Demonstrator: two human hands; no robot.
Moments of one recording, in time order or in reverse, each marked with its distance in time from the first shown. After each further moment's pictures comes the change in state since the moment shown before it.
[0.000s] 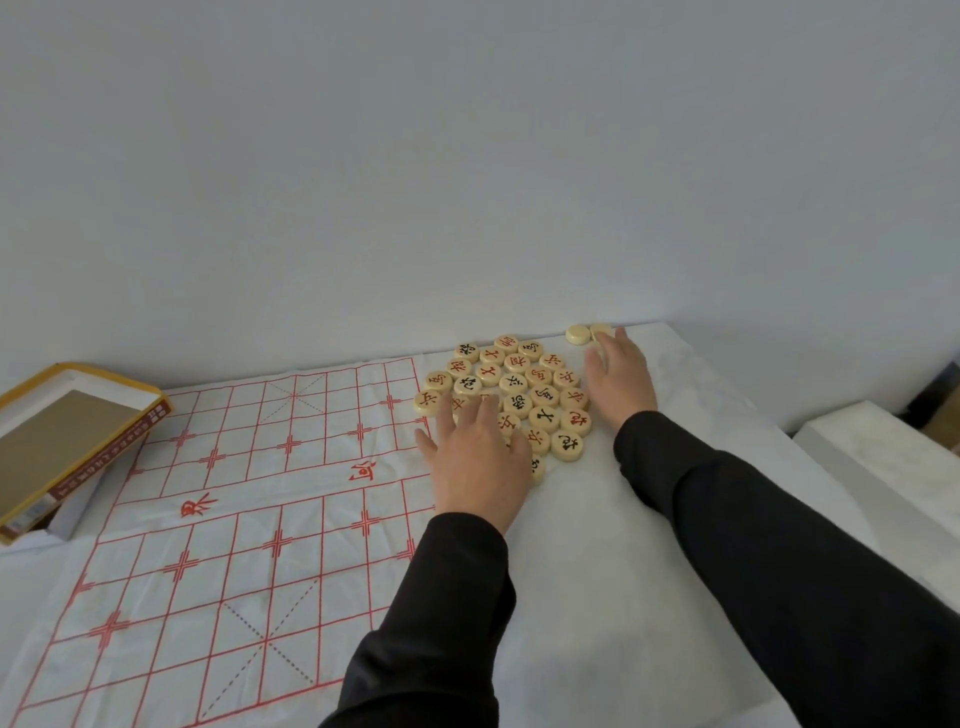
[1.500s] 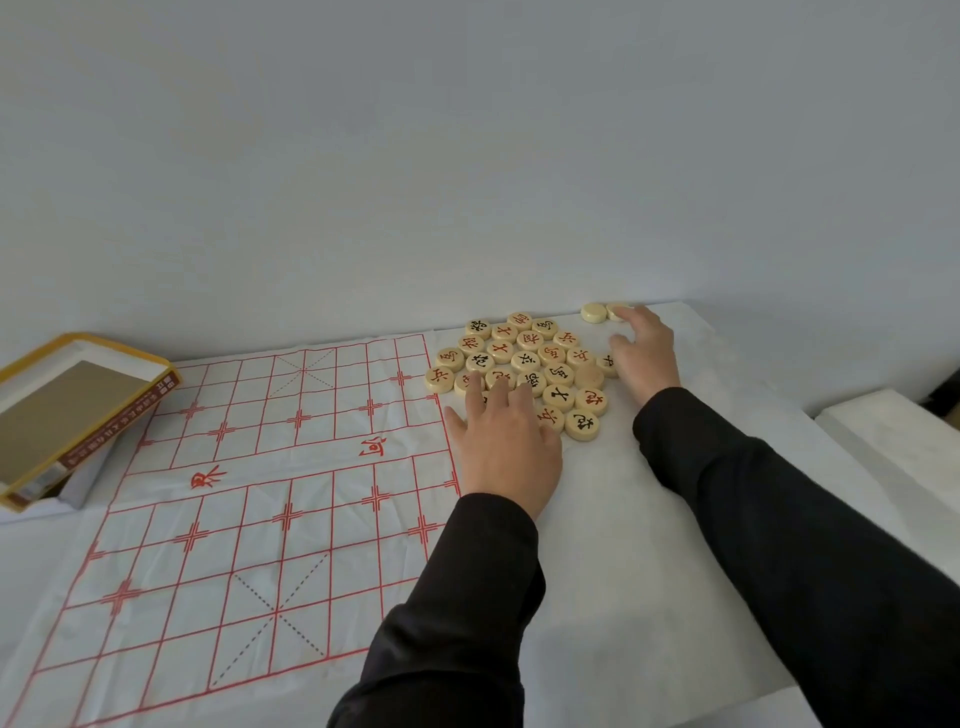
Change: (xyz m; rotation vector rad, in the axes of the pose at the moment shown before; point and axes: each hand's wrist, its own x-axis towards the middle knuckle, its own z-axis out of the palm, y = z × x) left_hand -0.005 0.009 0.006 0.122 -0.072 0.058; right_hand 0.013 0.013 0.003 0.263 0.088 0.003
